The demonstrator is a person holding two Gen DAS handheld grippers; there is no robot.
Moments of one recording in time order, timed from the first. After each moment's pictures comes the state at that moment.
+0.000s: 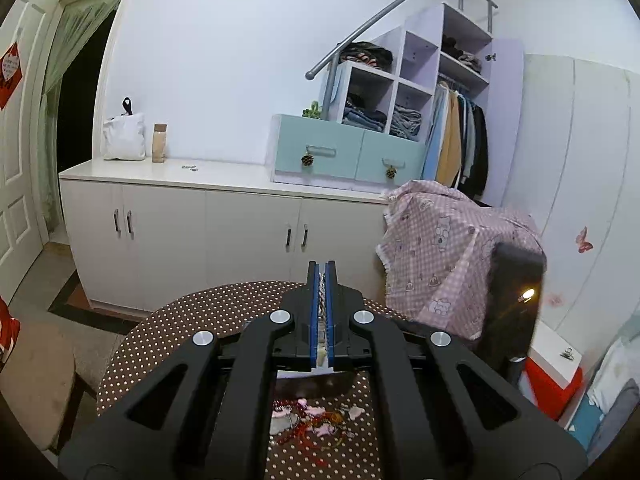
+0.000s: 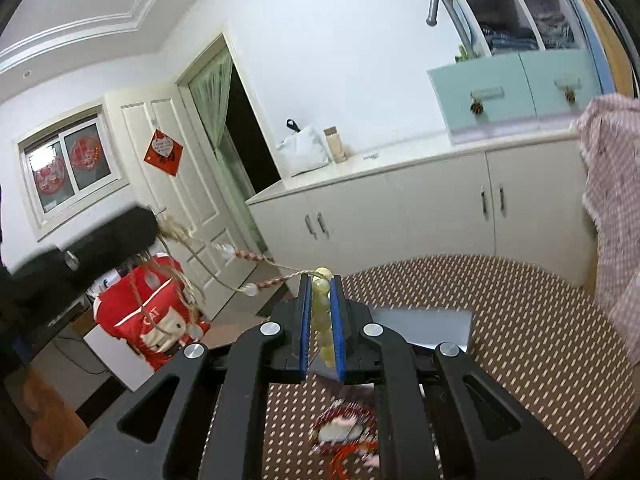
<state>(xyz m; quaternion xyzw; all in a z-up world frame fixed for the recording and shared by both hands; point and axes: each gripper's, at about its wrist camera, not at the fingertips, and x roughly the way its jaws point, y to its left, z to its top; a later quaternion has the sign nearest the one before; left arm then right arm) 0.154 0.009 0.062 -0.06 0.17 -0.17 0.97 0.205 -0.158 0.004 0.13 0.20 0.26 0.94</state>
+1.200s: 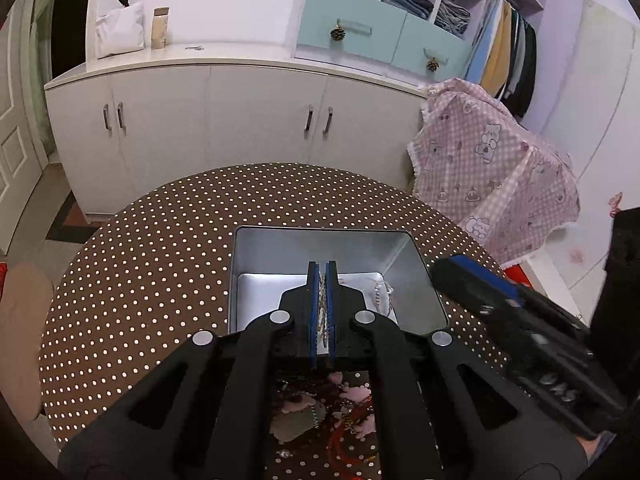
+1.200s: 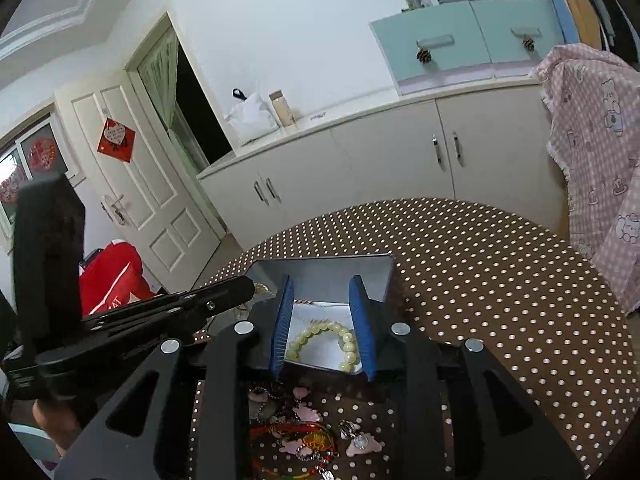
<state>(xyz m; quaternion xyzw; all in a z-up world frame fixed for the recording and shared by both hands) 0.264 -0.013 -0.055 -0.05 0.36 -0.15 0.92 0.226 -0.196 -0.059 0.15 0.27 0.21 0.93</state>
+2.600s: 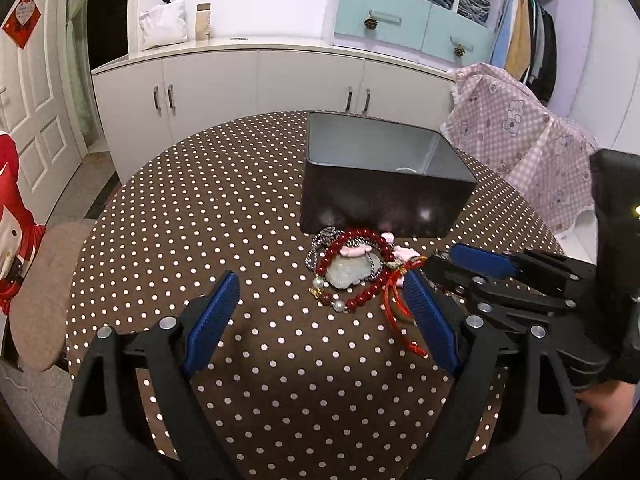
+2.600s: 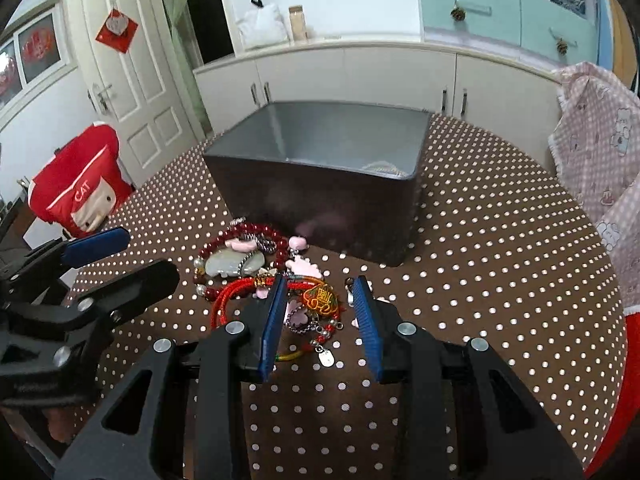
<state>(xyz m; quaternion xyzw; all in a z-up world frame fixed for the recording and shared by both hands) 0.163 0.014 -0.100 -0.03 0.37 -0.08 0.93 0.193 -0.143 -0.124 -0.01 0.40 0.19 0.90</state>
